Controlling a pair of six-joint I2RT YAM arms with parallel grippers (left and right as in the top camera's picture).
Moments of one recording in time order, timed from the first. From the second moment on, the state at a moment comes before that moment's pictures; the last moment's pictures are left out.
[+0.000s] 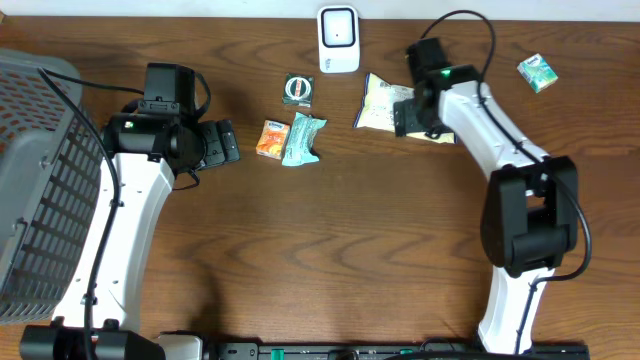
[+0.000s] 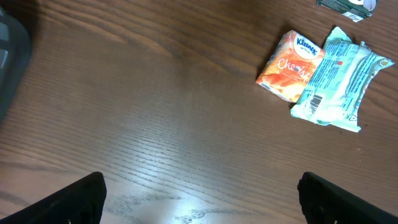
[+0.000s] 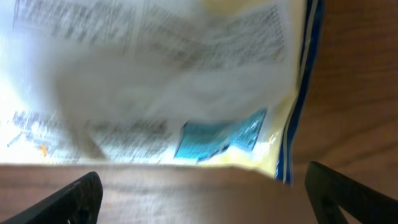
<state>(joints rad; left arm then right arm) -0.07 1.48 1.35 -1.05 -0.04 -0.33 0.21 2.11 1.68 -0.86 0.19 0.21</state>
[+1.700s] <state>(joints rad) -0.07 1.48 1.35 -1.05 -0.04 -0.33 -0.06 1.88 1.53 -0.92 0.10 0.27</state>
